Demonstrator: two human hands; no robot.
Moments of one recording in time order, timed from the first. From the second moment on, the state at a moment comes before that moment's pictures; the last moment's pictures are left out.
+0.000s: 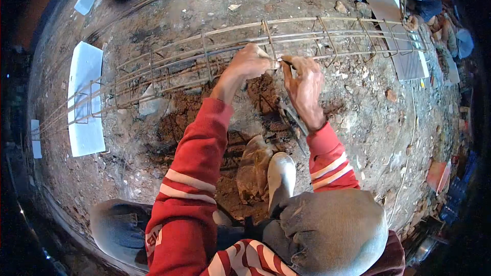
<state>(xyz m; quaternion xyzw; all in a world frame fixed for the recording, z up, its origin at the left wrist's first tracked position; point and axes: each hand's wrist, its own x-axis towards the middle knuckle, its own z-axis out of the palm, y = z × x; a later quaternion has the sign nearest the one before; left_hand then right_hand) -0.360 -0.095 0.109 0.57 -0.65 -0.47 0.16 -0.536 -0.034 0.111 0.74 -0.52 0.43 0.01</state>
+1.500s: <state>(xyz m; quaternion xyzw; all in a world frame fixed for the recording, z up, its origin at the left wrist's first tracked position) -0.373 -0.096 0.103 0.62 -0.62 -0.44 0.20 -0.531 -0.026 0.080 0.38 -0.65 0.45 -0.49</state>
